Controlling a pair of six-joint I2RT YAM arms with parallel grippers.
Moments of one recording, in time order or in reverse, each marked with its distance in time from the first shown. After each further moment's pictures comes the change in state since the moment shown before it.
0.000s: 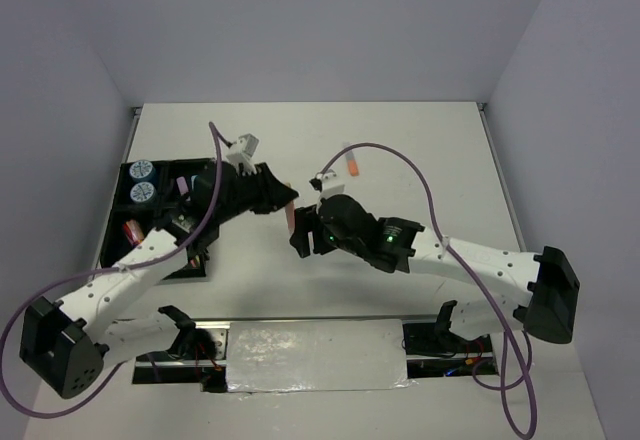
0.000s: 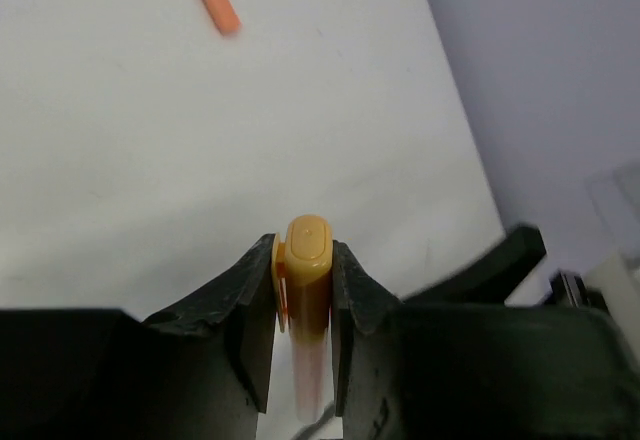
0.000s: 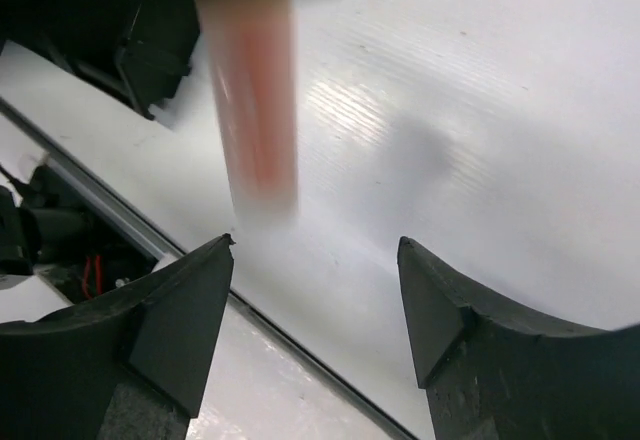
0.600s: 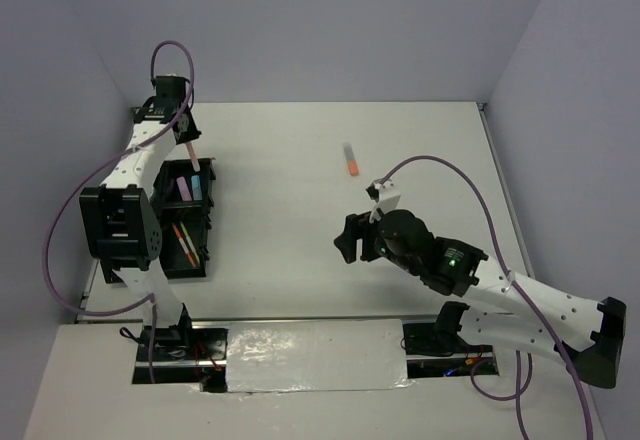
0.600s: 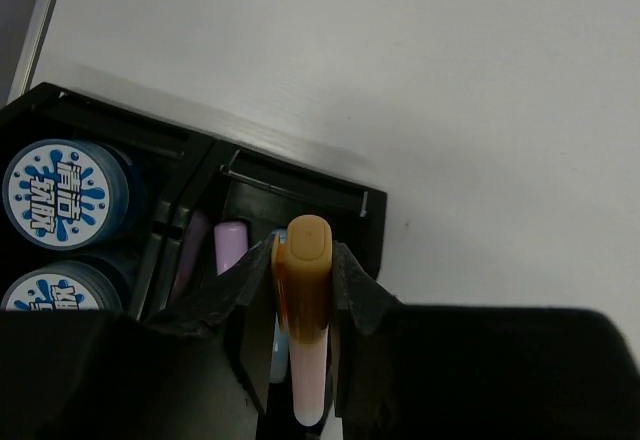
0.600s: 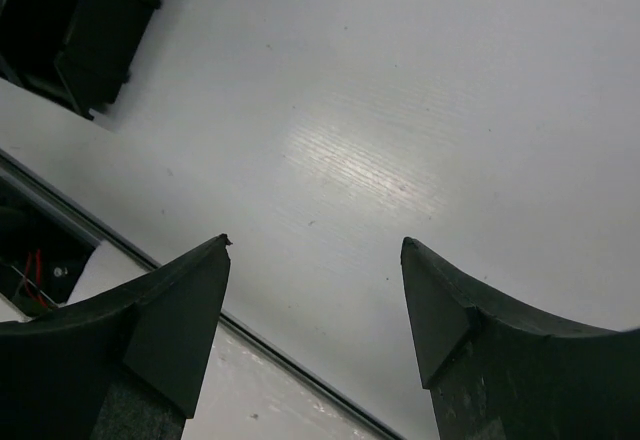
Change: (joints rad) left arm 0.594 0.758 0.863 -0.581 -0.465 0.448; right arm -0.087 -0.431 -0.240 -0.097 0.073 -0.060
